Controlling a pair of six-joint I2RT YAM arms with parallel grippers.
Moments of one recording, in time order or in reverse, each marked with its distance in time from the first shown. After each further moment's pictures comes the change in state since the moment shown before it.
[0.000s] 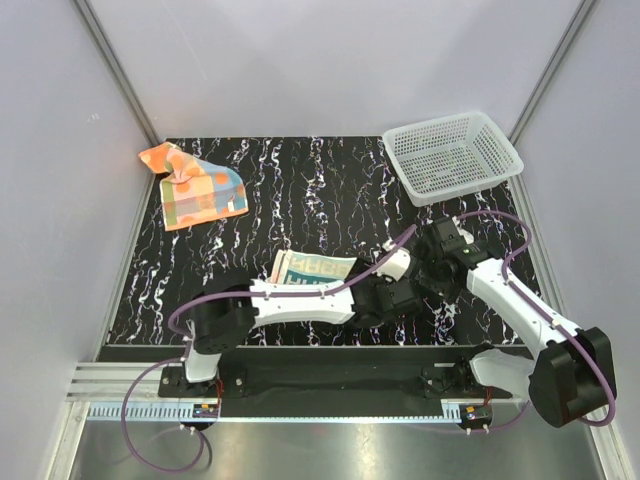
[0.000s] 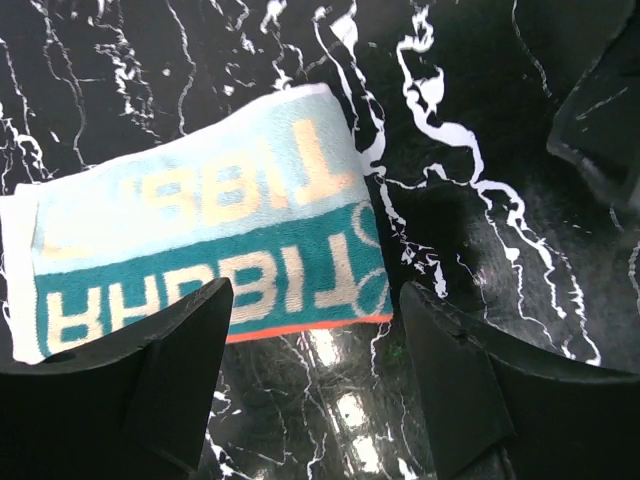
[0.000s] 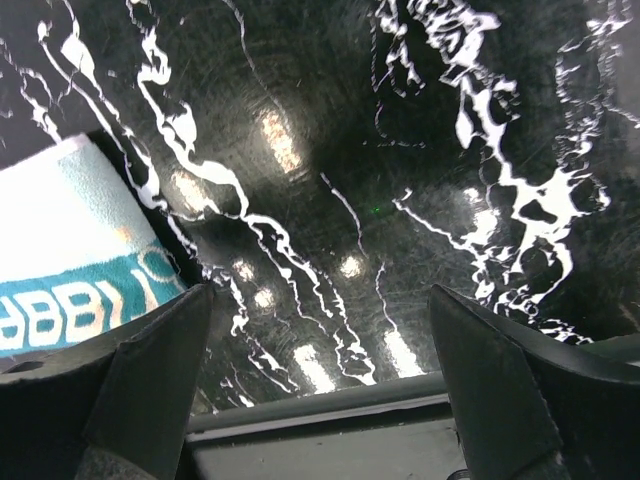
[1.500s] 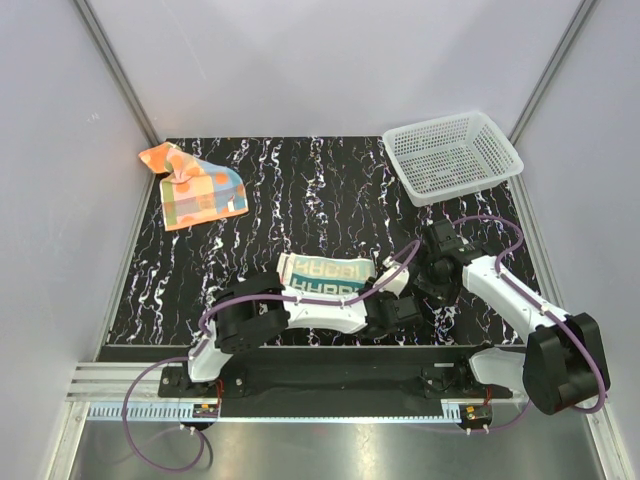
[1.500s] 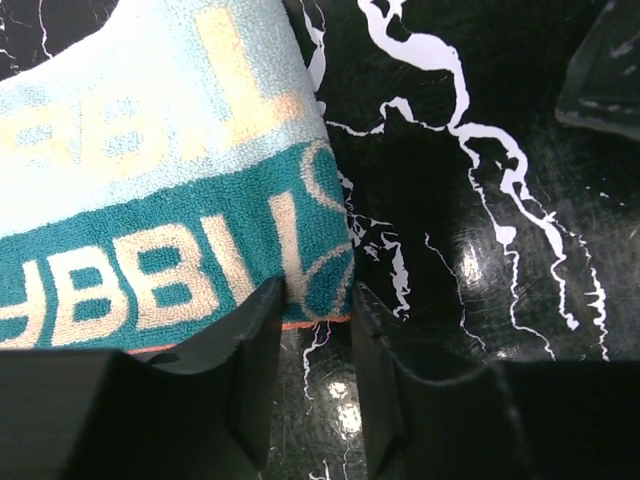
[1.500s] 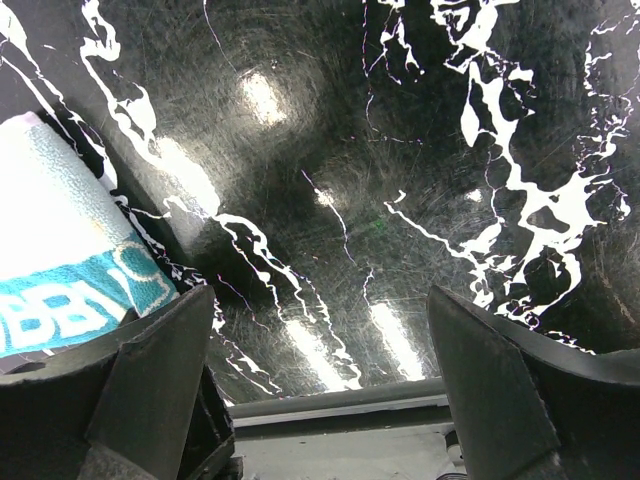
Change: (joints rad) left arm -0.016 0.169 -0.014 0.063 0.065 -0.113; right arm -0.033 0.064 -0.045 0.047 -0.070 -0.052
